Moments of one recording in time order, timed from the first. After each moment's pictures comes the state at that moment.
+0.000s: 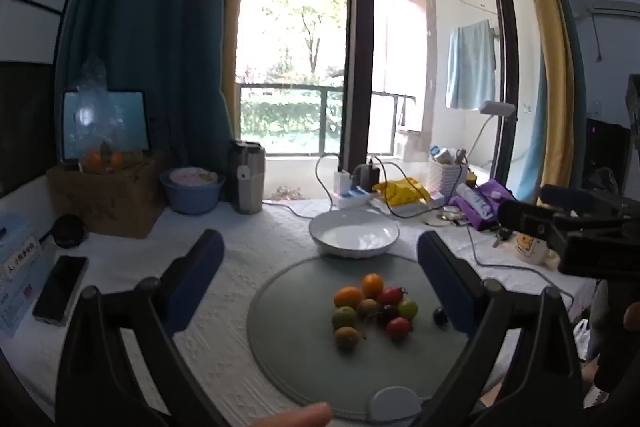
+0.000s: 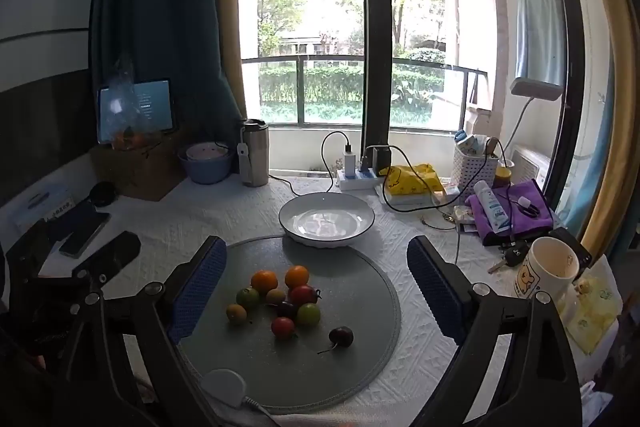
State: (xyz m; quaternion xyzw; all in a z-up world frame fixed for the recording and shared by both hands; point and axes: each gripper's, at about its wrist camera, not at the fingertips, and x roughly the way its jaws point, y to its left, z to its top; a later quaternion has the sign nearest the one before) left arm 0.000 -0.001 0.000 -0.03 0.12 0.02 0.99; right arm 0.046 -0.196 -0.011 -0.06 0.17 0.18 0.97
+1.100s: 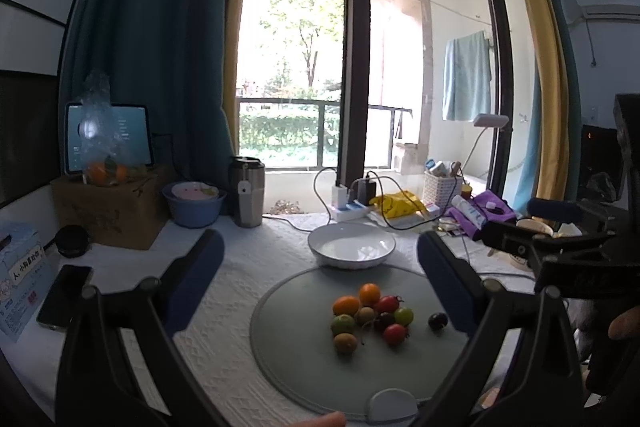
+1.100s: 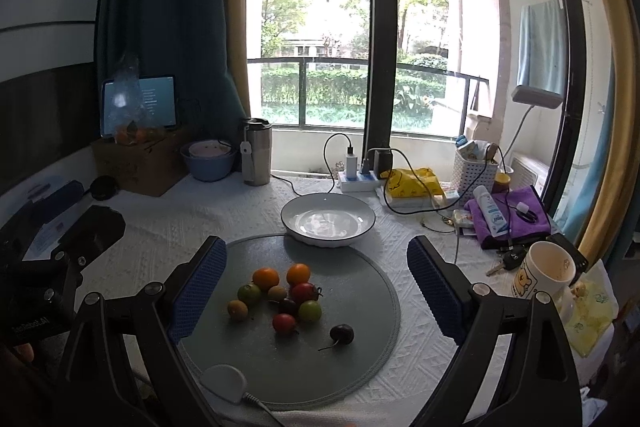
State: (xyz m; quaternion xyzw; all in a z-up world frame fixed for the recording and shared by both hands) left arm -0.018 0.003 0.010 -0.03 0.10 0.00 0.99; right arm 0.037 -0.193 -0.013 -0.07 0.18 0.18 0.96
